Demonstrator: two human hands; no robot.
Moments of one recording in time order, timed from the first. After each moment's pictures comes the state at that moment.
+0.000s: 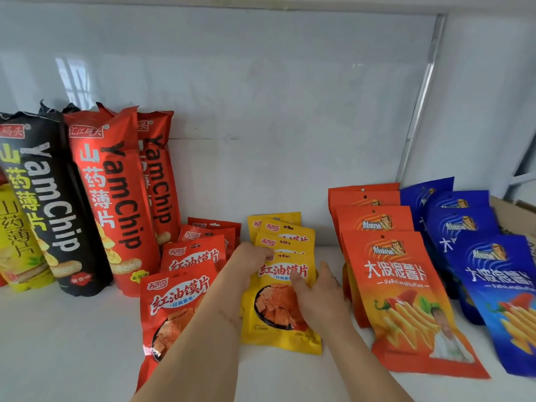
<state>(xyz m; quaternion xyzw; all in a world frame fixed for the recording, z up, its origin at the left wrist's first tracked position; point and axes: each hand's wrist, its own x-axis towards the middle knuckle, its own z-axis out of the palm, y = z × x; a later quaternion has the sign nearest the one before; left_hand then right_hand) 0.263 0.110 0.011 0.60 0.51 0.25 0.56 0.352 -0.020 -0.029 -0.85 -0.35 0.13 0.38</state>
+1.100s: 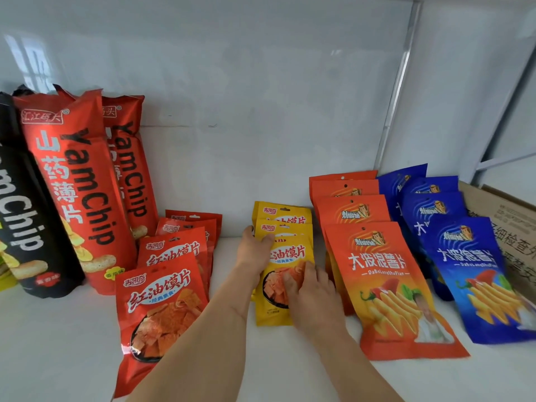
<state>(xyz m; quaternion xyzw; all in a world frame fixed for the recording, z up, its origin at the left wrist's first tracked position) 0.304 0.097 -0.011 0.61 0.44 0.34 0.57 0.350 -0.044 -0.038 -0.88 -0.41 0.02 0.23</state>
